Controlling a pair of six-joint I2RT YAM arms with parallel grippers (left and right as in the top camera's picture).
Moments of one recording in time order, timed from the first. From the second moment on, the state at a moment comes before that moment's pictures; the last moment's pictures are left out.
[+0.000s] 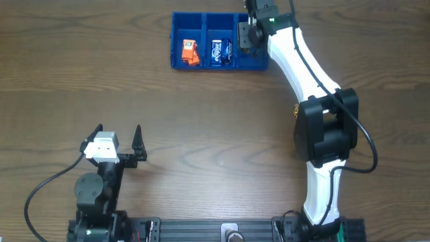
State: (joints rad) left arm -0.06 0.05 0.02 -0.12 0.02 -0.06; right arm 0.29 2.17 1.89 -0.72 0.11 0.18
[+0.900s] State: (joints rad) left arm -0.06 0.05 0.02 -0.12 0.02 -0.06; right arm 0.05 1.65 0.95 -0.55 0.08 0.17
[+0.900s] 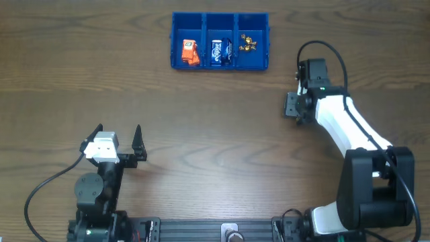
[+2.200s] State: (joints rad) left arm -0.06 0.05 0.02 -0.12 0.02 -0.06; right arm 0.08 1.75 0.96 -0.54 0.04 0.18
